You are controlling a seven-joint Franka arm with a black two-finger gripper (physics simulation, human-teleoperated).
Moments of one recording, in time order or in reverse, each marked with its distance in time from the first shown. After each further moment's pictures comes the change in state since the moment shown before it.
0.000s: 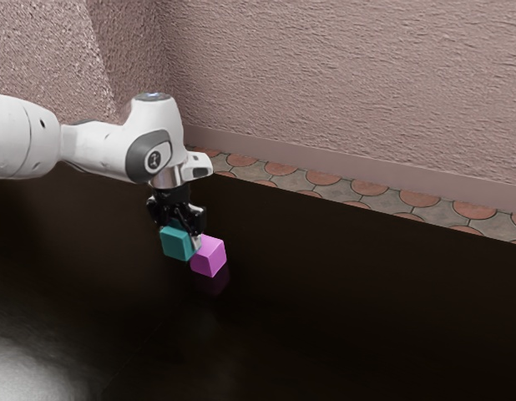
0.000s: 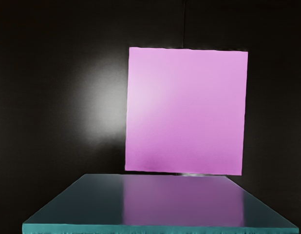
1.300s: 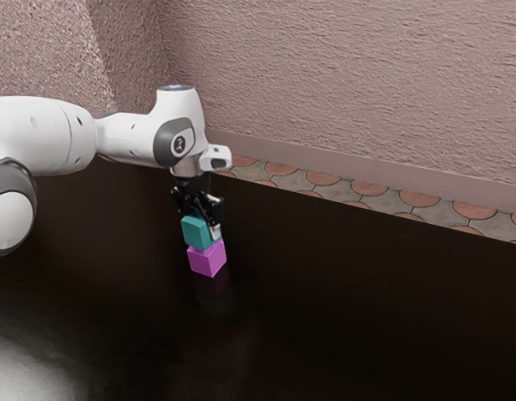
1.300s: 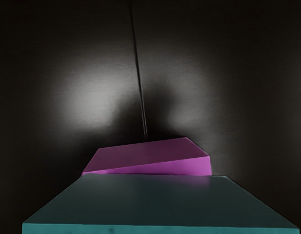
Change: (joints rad) arm 0.015 0.217 -0.015 0.306 -0.065 -0.135 0.187
